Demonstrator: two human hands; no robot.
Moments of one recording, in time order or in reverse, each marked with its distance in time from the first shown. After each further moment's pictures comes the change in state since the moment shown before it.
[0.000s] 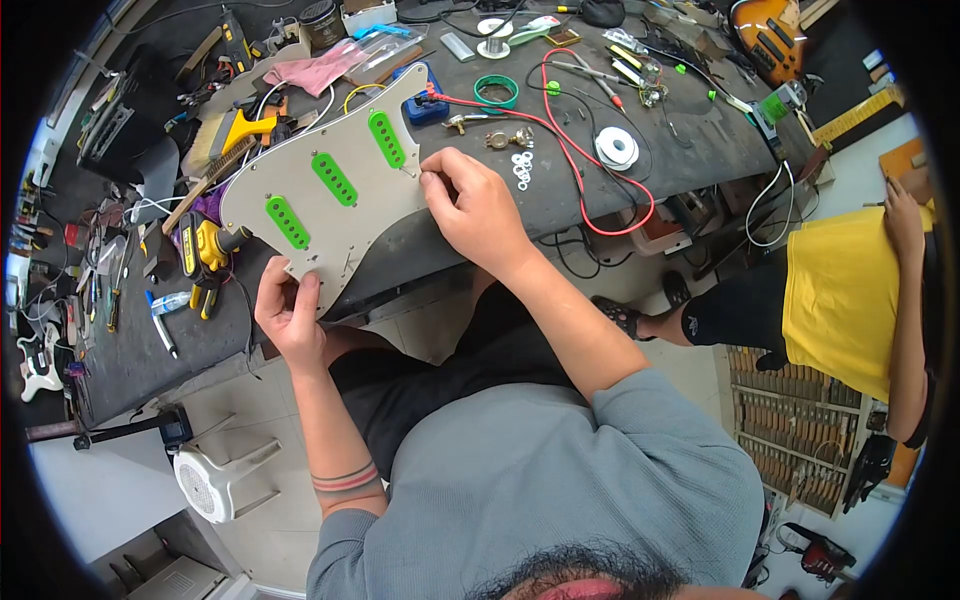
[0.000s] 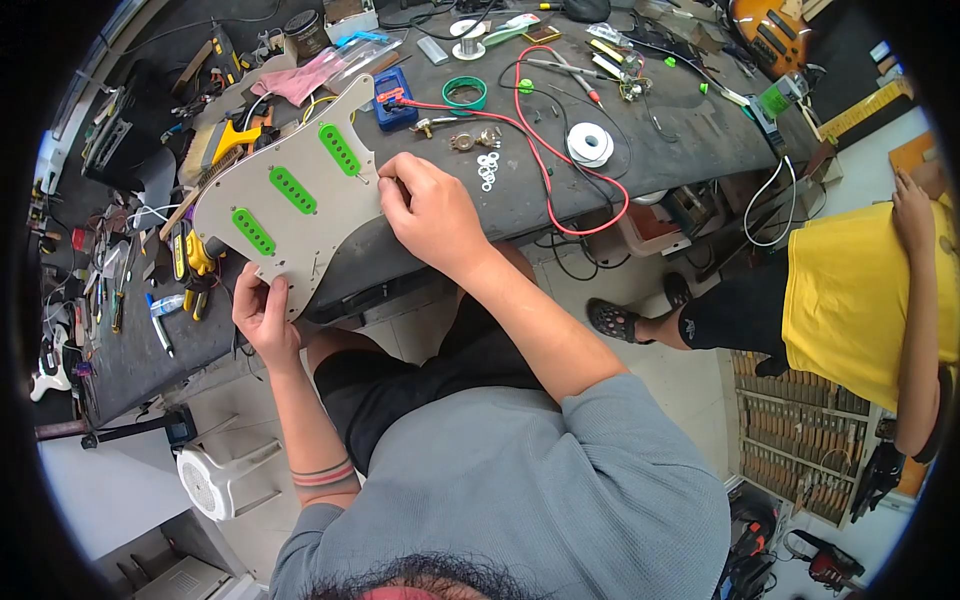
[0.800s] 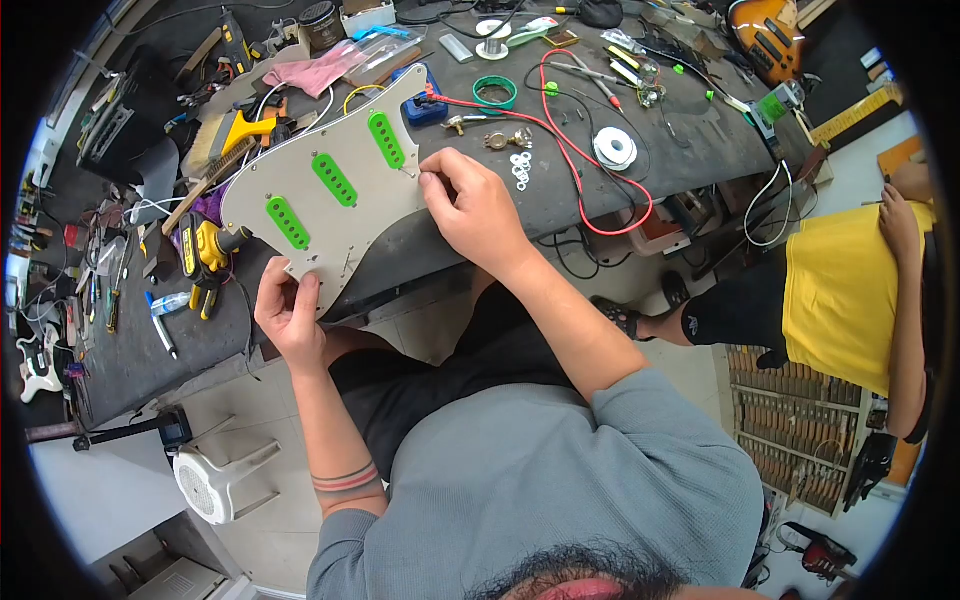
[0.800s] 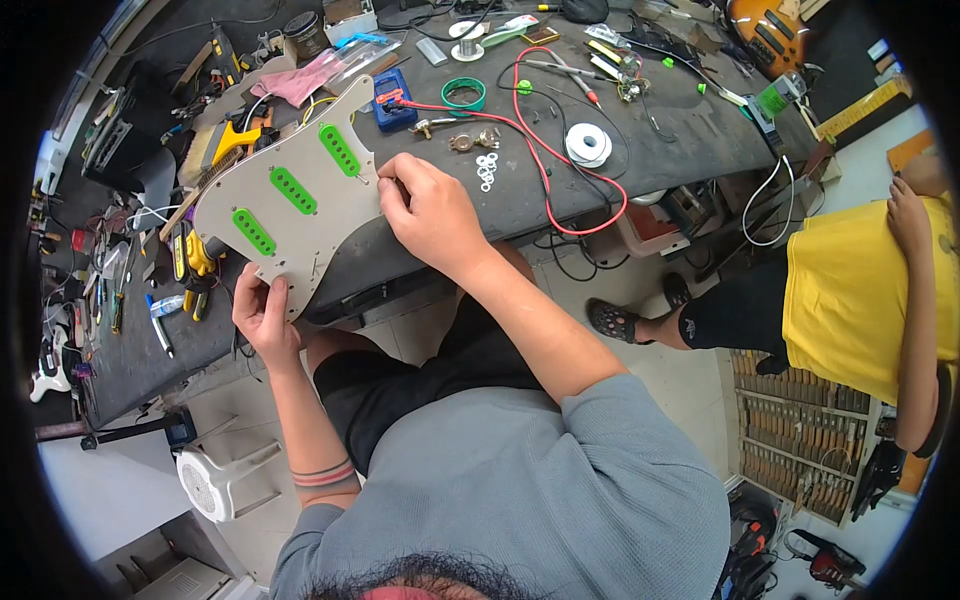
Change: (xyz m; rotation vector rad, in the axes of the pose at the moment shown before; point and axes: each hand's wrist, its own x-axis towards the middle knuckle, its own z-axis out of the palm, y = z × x) left_hand 0.001 0.003 0.003 0.001 0.016 0.006; right_hand 0.000 0.001 0.001 0.000 0.005 -0.002
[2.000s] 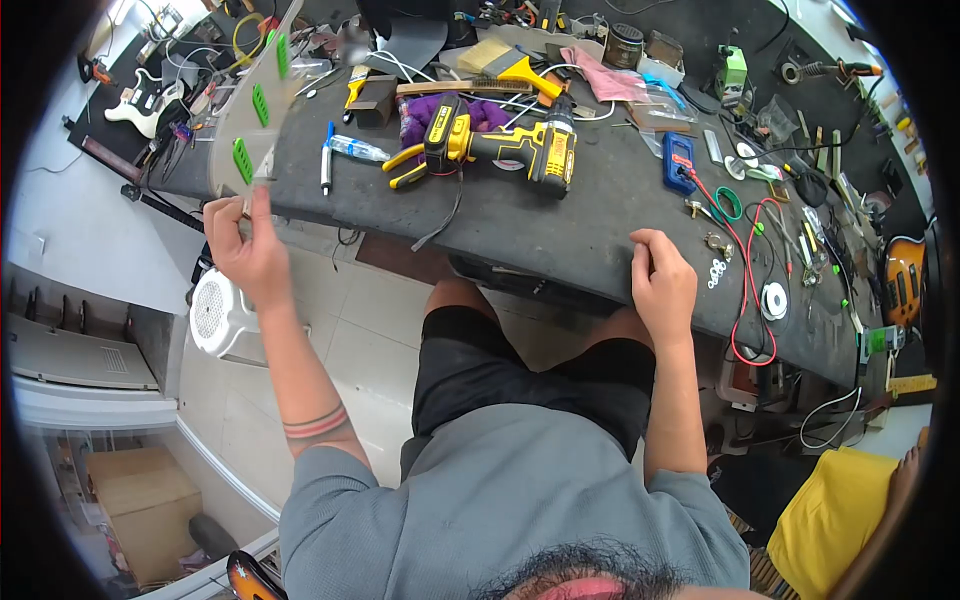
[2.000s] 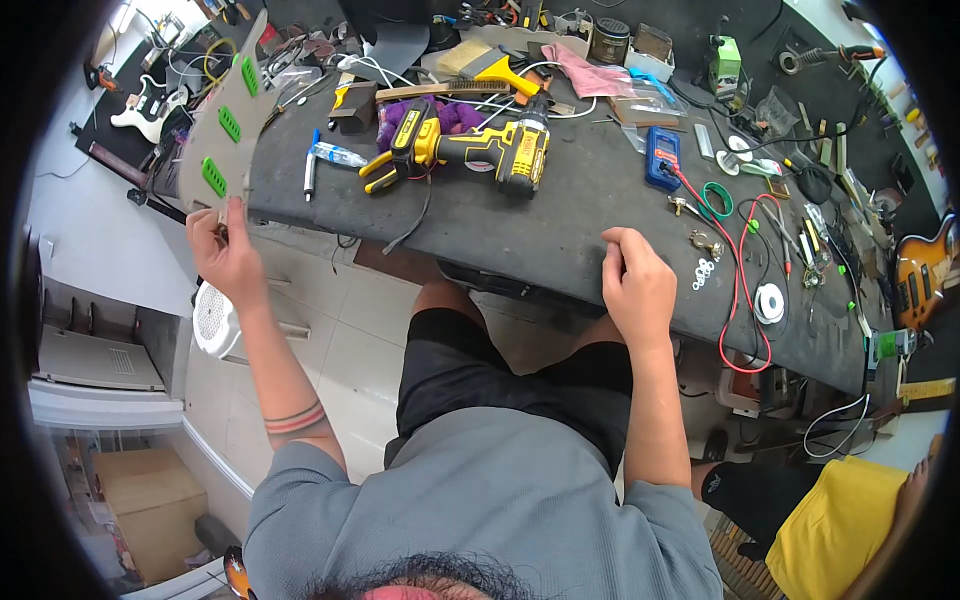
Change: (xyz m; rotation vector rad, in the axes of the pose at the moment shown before) left_hand -0.008 0.167 -0.220 1.226 0.694 0.438; right_hand -0.014 -0.018 0.016 -0.342 -0.165 -0.296
